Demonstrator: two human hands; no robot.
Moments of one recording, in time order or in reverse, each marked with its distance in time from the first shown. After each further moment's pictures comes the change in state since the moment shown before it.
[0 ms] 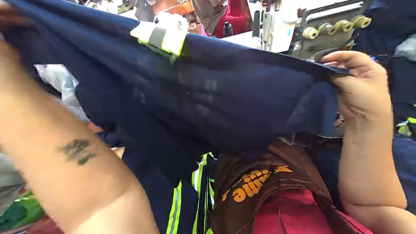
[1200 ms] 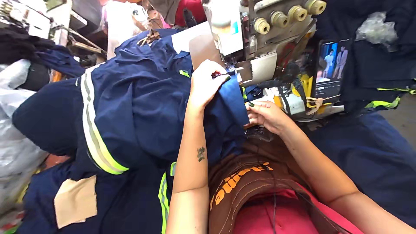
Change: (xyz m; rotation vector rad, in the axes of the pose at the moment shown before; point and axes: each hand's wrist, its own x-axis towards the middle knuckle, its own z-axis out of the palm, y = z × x) left_hand -0.216 -0.042 0.331 -0.169 -0.711 0.743; right_hand -0.032 0.103 0.026 0.480 -0.169 0.757
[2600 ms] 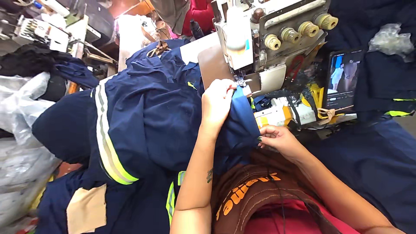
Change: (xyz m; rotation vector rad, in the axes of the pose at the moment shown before) left_hand -0.012 0.025 0.005 0.158 0.107 -0.052; right_hand -0.029 0.031 0.003 -0.243 0.060 -0.177
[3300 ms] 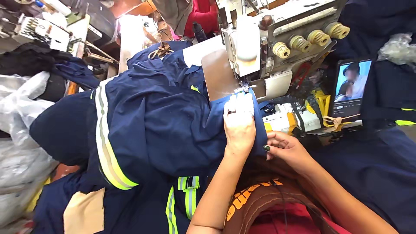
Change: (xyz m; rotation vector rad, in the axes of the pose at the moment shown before) left_hand -0.046 0.040 0.056 0.462 0.218 0.016; right_hand -0.011 -0.009 0.003 0.042 -0.032 -0.076
